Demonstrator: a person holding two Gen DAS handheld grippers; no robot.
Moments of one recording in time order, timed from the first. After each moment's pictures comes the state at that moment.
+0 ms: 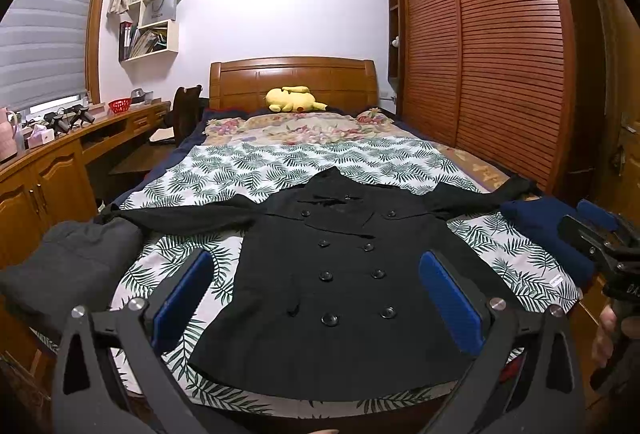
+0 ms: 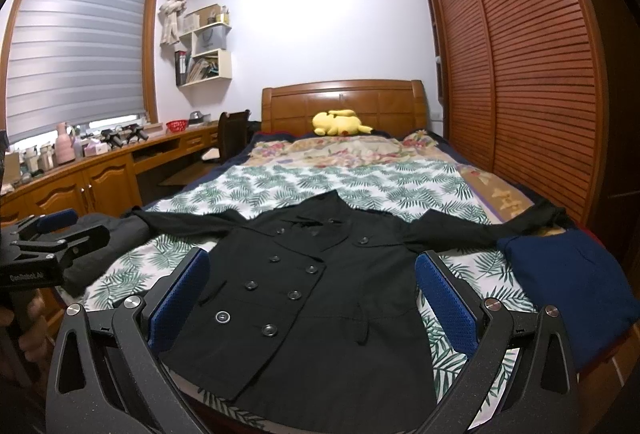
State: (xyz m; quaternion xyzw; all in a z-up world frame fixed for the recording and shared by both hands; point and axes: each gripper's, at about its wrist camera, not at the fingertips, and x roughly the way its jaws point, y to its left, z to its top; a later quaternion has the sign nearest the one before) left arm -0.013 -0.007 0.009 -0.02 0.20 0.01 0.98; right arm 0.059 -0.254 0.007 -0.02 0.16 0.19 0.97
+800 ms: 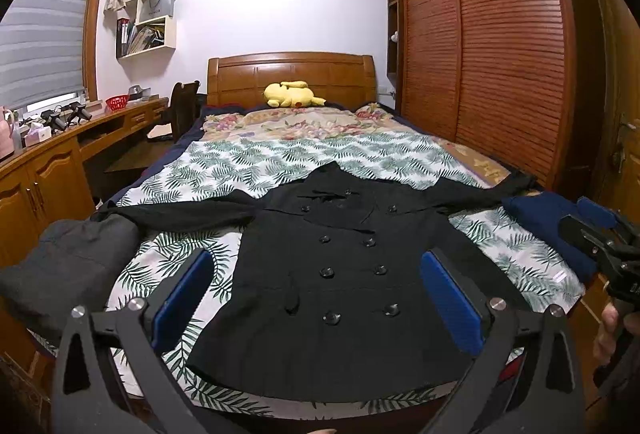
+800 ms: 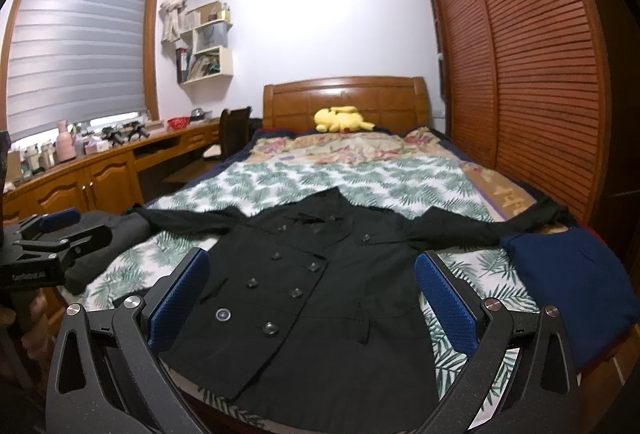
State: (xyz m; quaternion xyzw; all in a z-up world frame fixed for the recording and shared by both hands) left arm -0.004 -0.005 0.003 -0.02 0.21 0.01 0.98; right arm 0.058 -0.250 0.007 -0.02 0.17 0.20 0.97
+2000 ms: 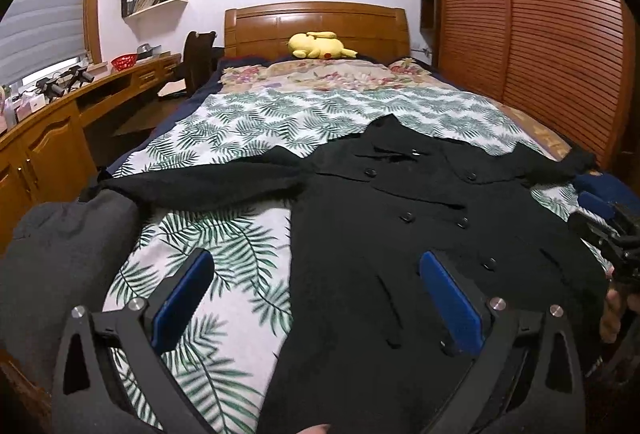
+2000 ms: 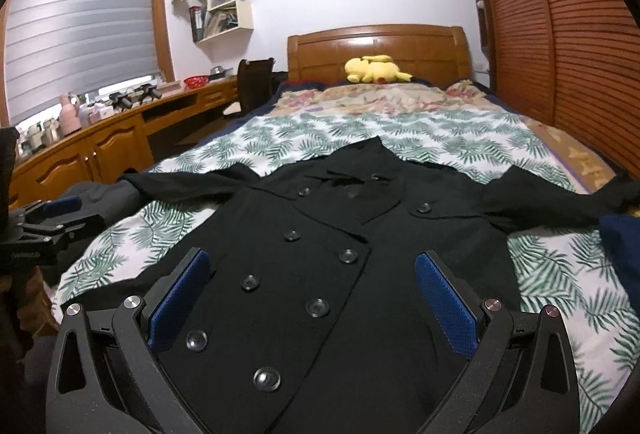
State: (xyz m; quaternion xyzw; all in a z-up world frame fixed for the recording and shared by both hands) left arm 0.130 0.098 -0.074 -0.02 0.29 0.04 0.96; right arm 0.205 -0.182 -0.080 -0.02 0.24 0.26 0.94
